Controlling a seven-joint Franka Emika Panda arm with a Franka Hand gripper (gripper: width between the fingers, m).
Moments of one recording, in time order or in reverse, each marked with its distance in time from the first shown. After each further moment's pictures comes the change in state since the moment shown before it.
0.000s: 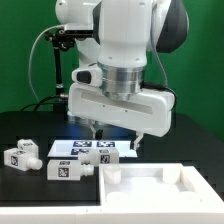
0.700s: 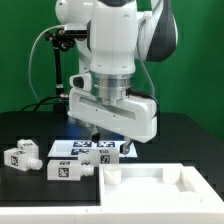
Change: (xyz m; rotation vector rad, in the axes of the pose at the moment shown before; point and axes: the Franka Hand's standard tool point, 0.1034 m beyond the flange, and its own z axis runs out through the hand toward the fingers) arm -0.027 0.023 0.028 0.051 0.016 0.287
